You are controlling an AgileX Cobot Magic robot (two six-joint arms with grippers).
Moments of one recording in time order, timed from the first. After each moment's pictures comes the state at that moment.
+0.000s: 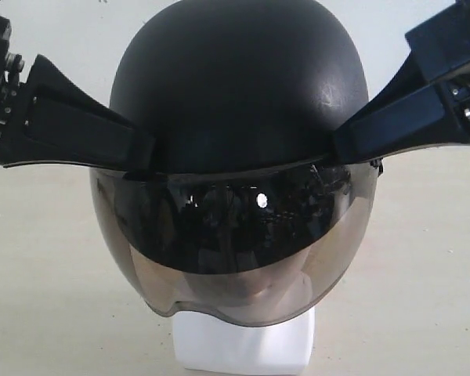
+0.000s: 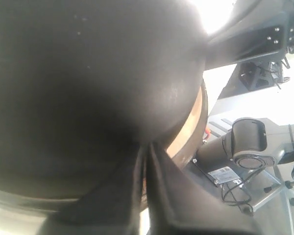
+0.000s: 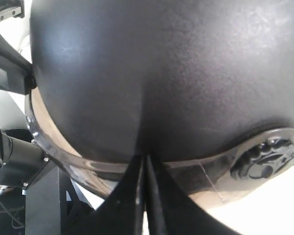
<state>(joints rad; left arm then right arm) -0.23 1.15 -1.07 -0.95 1.06 0.60 0.36 1.11 -1.16 0.69 1.10 -0.39</state>
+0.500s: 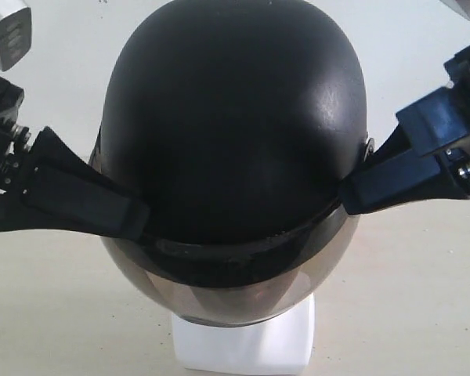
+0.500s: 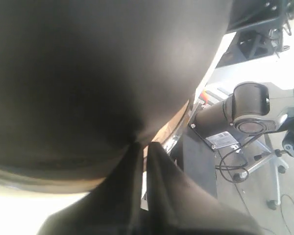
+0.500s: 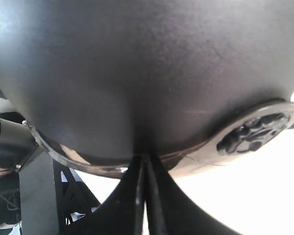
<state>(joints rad) -0.23 1.15 -1.00 -0.93 1.12 0.62 0.36 1.11 -1.07 0.68 1.10 -0.41</state>
